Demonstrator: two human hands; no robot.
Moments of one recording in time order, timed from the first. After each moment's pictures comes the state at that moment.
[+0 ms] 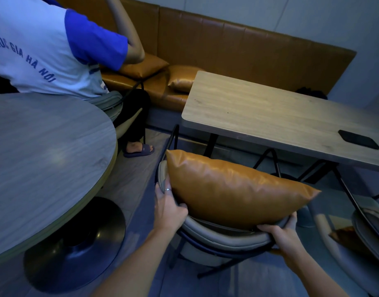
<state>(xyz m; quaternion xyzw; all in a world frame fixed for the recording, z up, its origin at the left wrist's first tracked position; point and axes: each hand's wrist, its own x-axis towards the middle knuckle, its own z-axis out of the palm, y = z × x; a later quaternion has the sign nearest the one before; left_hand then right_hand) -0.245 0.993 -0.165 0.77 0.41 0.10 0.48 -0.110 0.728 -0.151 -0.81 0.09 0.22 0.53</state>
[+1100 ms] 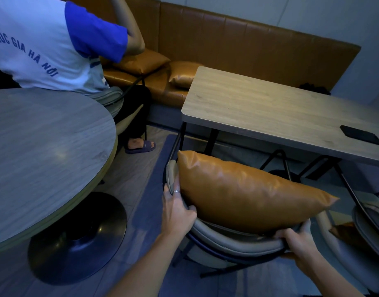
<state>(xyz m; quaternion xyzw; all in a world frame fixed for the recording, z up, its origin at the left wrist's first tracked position) -0.252 0.959 -0.165 0.78 0.37 0.12 0.49 -0.107 0.693 -0.155 -0.83 0.13 0.19 0.51</state>
